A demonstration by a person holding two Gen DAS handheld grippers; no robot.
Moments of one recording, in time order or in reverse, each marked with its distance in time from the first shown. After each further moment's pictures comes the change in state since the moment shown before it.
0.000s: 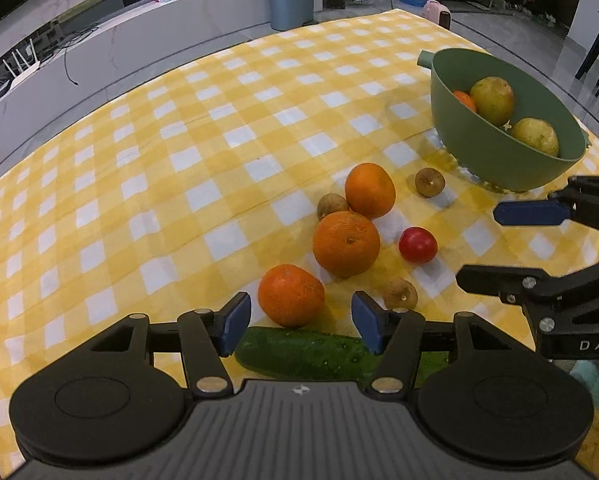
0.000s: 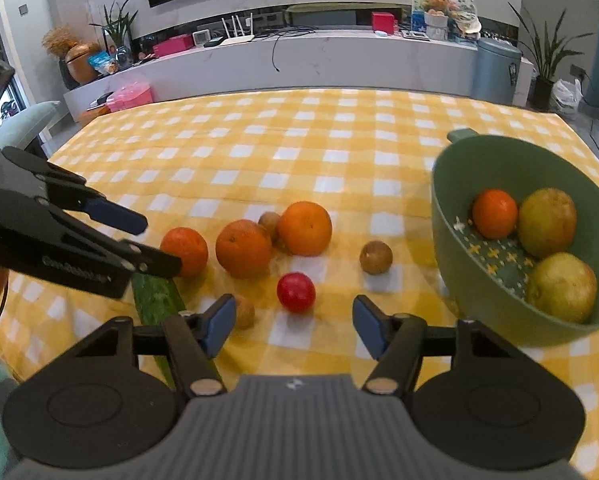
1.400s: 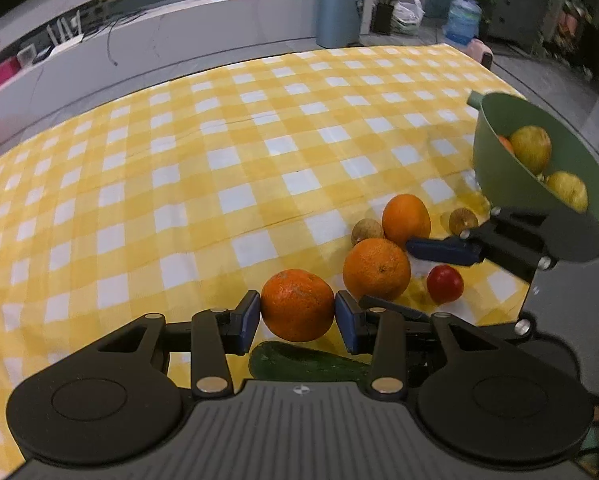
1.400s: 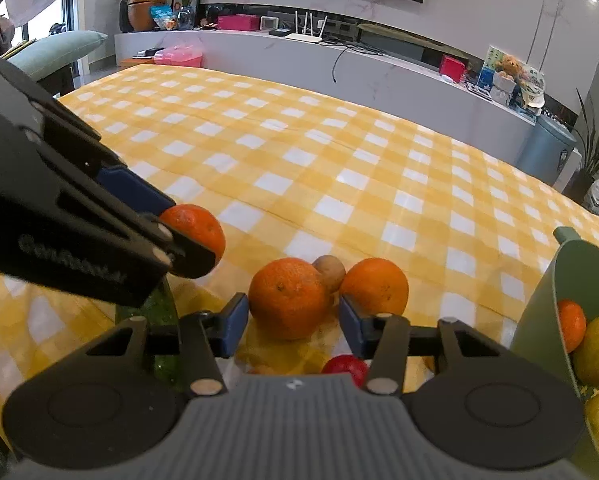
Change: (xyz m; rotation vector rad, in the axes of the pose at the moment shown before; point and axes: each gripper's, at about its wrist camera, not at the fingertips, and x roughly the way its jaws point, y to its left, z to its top) left arm 0.000 0.020 0.002 -0.186 -0.052 0.037; right arm 0.072 0.053 0.017 -0.304 -0.030 0.004
